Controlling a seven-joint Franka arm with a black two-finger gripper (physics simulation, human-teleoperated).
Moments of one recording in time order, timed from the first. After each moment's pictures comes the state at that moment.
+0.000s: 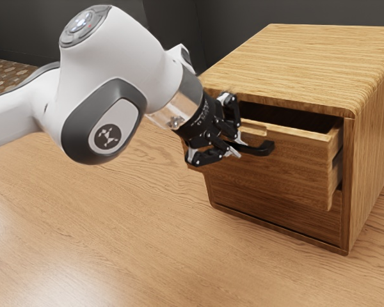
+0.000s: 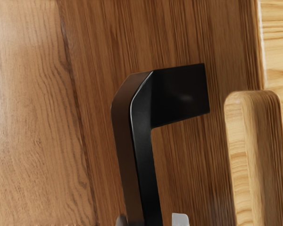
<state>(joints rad) -0.24 -0.18 -0.01 -1.86 0.03 2.26 -1.68</state>
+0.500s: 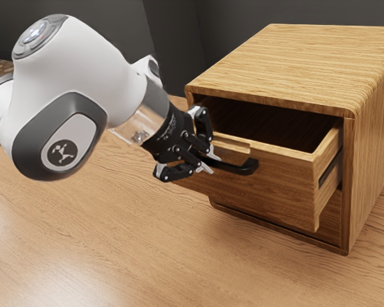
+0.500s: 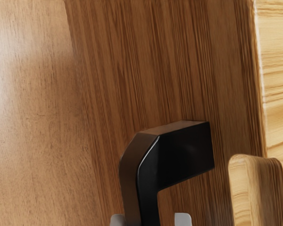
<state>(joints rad) -0.24 -0.33 -0.01 -1.99 0.03 2.23 -1.68</state>
